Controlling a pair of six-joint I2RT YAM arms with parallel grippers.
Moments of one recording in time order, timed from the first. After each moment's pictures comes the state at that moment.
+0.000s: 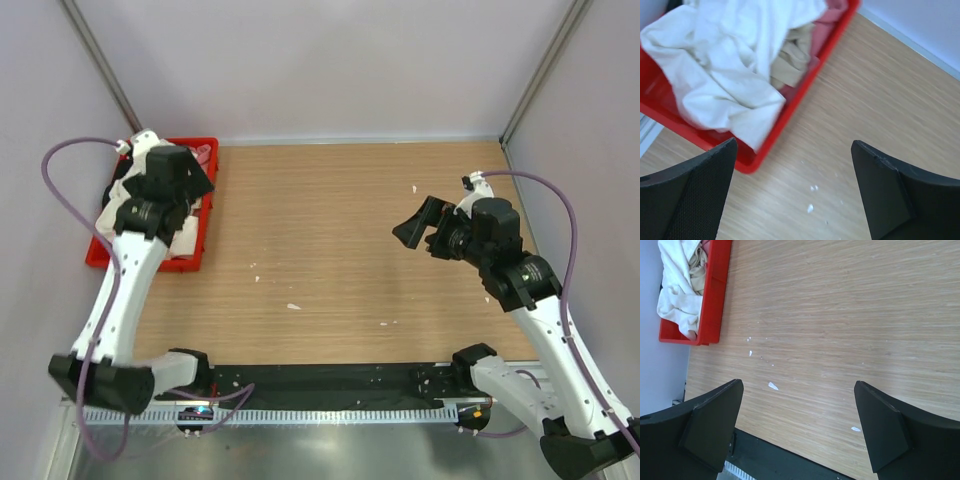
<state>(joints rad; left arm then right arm) -0.21 1.18 1.37 -0.77 -0.52 -0.53 0.33 0.83 1.05 -0.69 -0.15 0.59</state>
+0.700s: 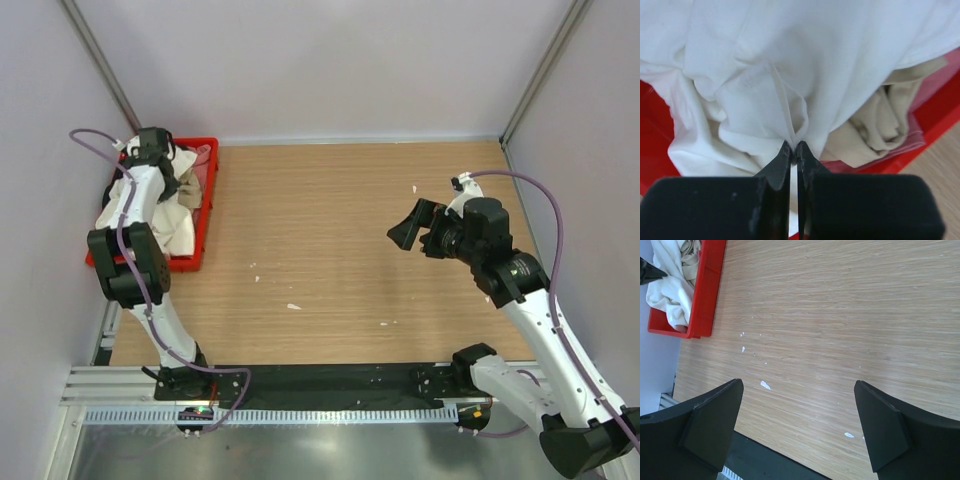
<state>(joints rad) 0.16 1.89 1.62 -0.70 -0.40 -0.48 0.33 0.86 0.97 -0.60 -0.18 0.55</state>
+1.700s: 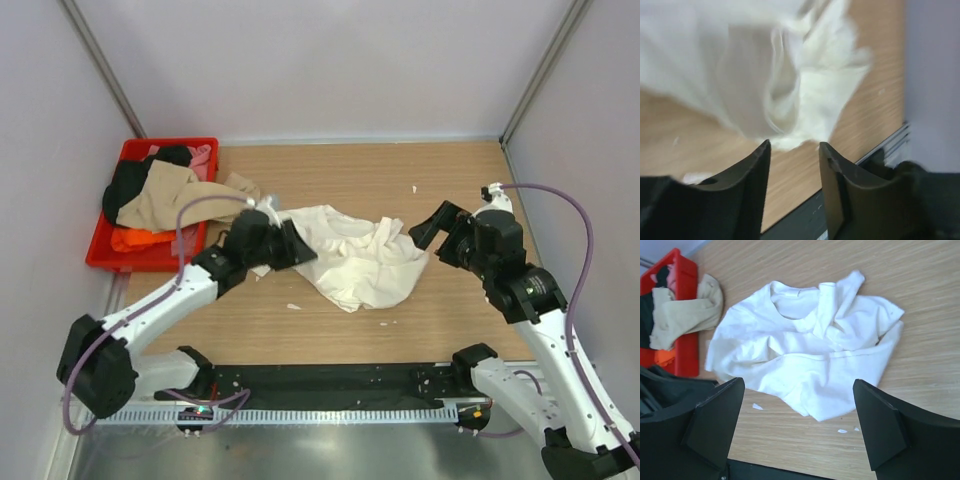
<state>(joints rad) -0.60 1.17 0.93 -0.13 0.18 -0.79 0.33 0.76 1.01 -0.73 0.05 0.69</state>
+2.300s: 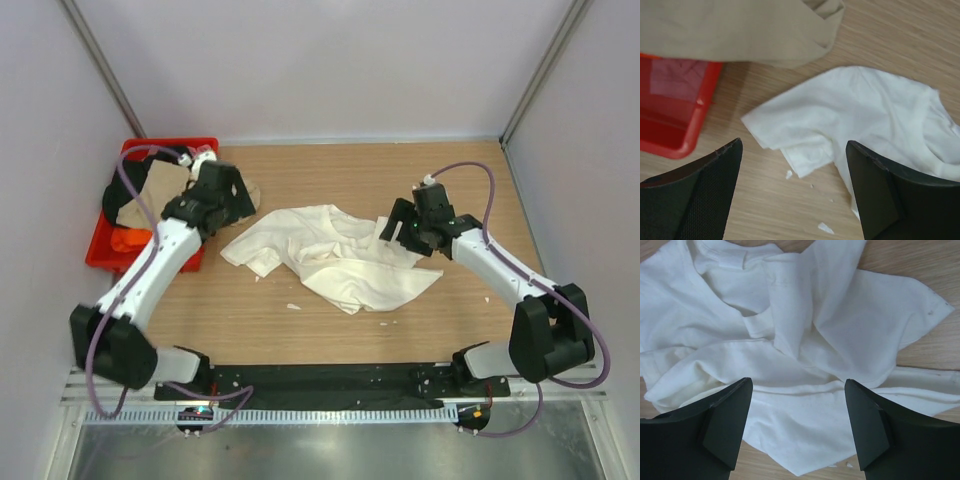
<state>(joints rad) -0.35 1.26 1.16 -0.65 -0.32 -0.61 0.33 1.38 0.95 -0.48 0.01 0.65</state>
